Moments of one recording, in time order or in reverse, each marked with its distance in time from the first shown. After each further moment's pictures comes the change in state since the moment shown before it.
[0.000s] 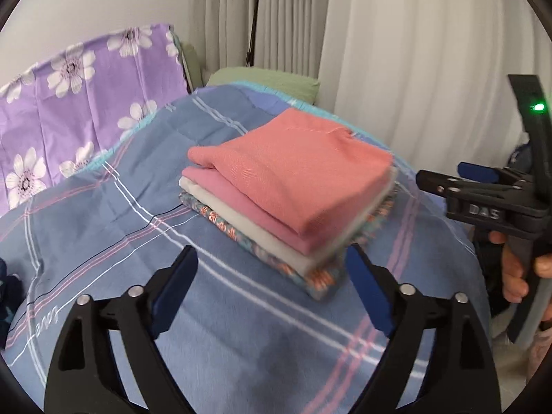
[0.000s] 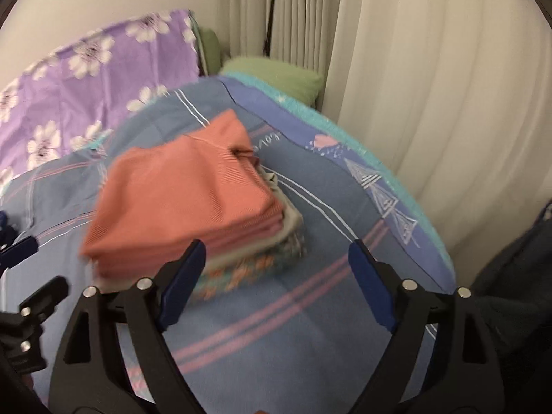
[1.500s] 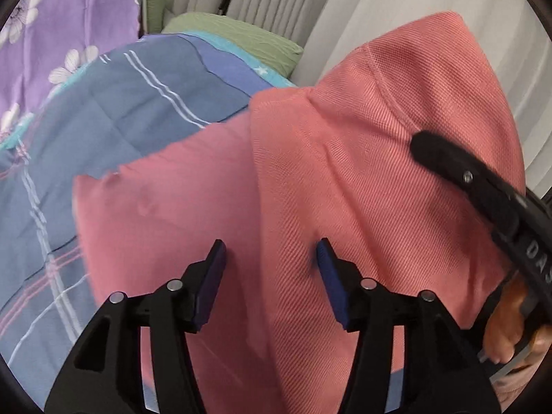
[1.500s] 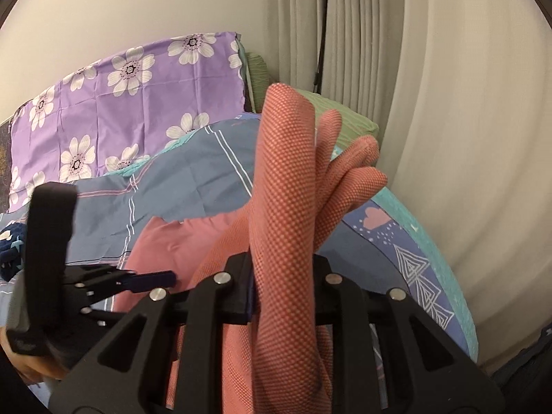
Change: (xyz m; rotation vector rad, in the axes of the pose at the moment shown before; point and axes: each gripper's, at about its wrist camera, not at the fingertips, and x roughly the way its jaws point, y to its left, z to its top) left arm 0.172 -0.002 0.102 -0.152 0.212 -0.249; right arm 0.080 -0.011 0.093 -0.104 -0.102 0.199
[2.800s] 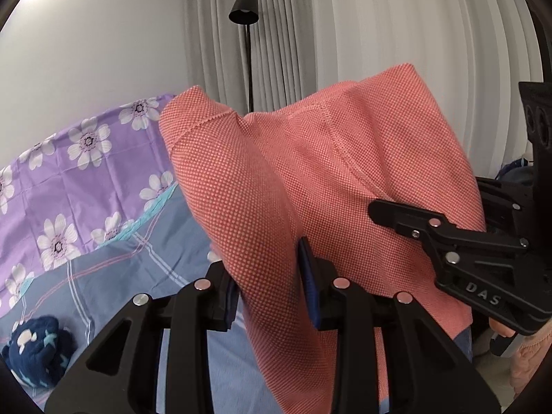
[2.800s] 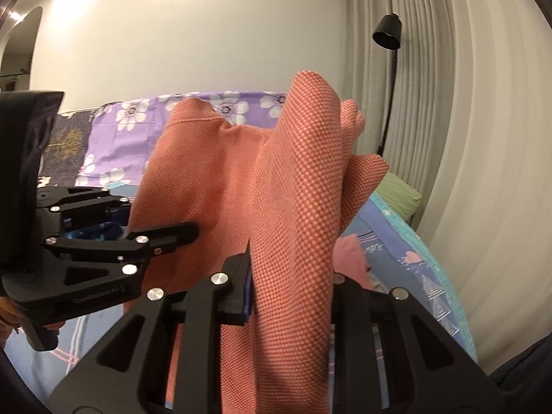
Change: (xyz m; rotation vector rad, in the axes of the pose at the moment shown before) left arm -0.238 -0.072 -0.090 0.269 -0.400 0.320; right arm -0.188 0.080 -0.045 -0.199 -0.255 0.190
